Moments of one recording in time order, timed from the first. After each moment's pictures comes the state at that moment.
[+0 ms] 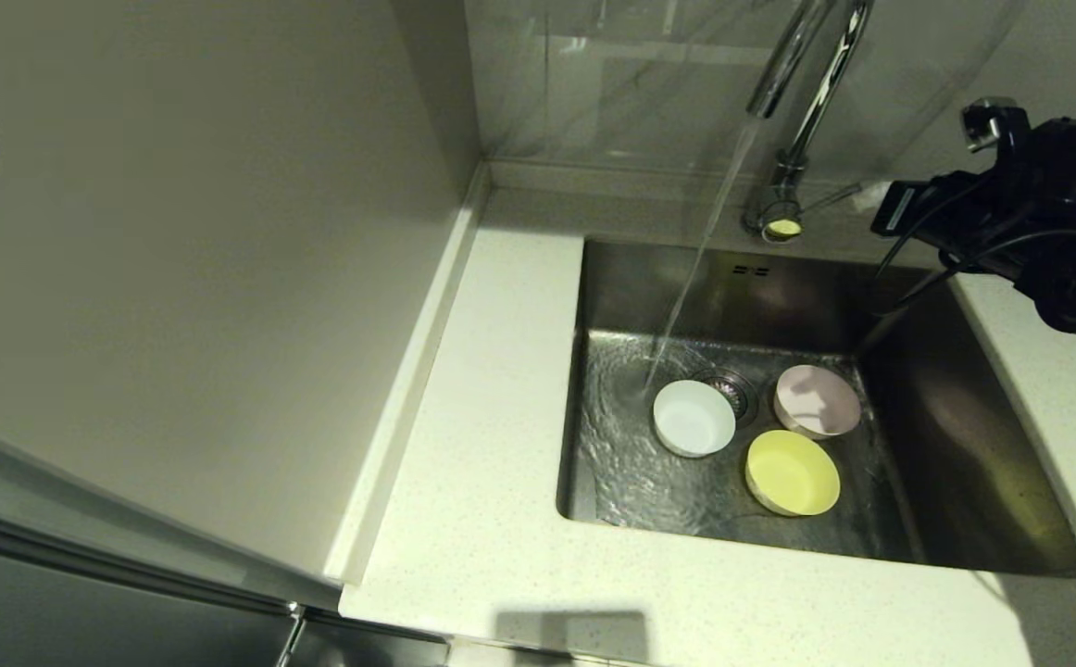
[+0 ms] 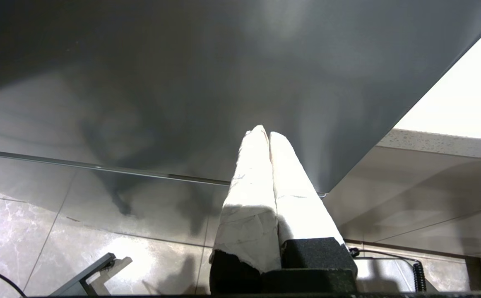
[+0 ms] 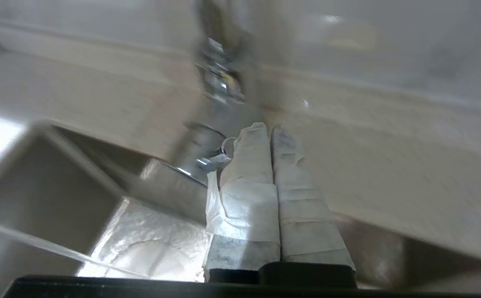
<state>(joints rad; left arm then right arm) 0.00 0.00 0.00 0.00 0.02 -0.02 -0.09 2.04 -1.59 -0.57 0.33 0.08</state>
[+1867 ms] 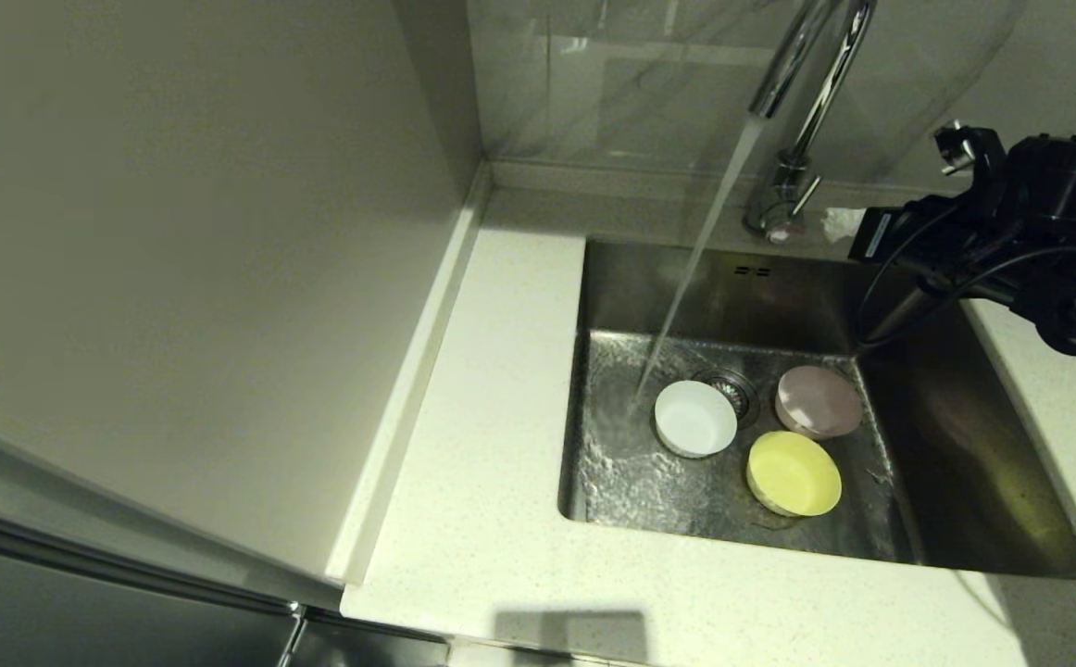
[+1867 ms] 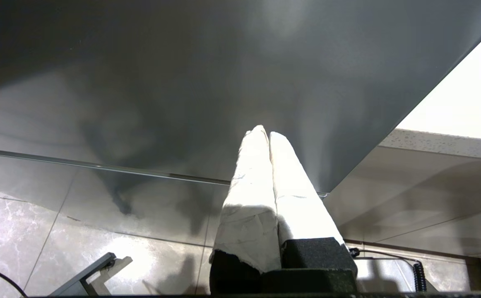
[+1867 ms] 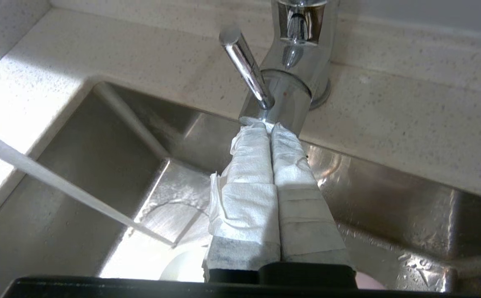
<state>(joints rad) 0.00 0.00 0.00 0.00 0.02 -0.02 -0.05 1.95 -1.43 -0.55 0.34 0.08</state>
